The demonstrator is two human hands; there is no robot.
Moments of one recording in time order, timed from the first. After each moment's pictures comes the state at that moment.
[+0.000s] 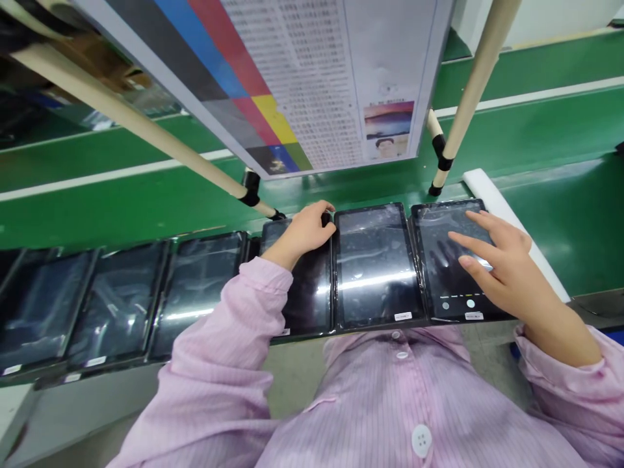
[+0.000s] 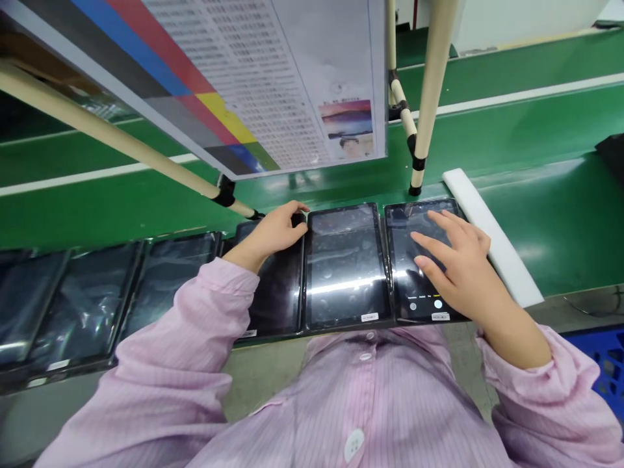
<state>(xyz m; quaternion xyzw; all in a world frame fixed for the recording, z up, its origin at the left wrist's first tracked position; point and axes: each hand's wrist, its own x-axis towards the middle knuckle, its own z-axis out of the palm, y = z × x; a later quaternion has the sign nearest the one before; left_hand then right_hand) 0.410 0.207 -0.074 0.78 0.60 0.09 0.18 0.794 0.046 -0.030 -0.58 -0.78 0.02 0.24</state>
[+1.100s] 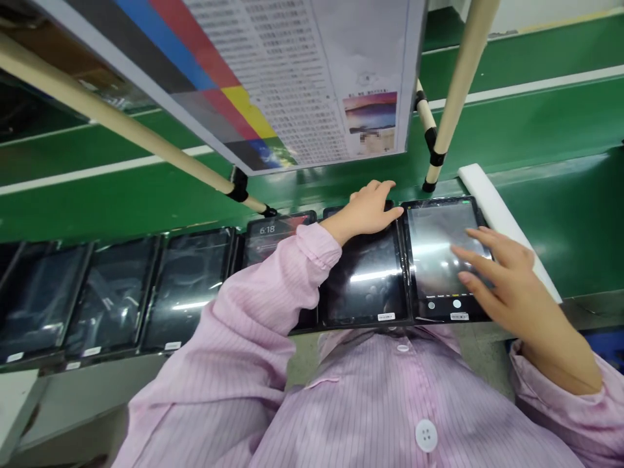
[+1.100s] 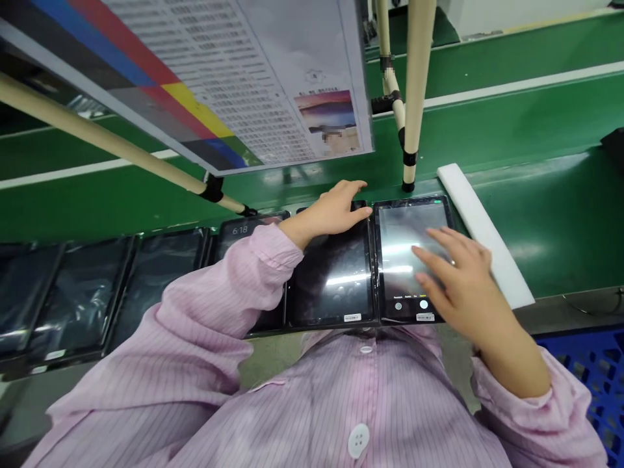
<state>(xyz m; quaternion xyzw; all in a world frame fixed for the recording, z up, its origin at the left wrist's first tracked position) 0.560 0.203 -0.026 0.82 0.52 0.04 0.24 0.813 0.021 -0.032 -0.55 -0.81 0.00 0.23</state>
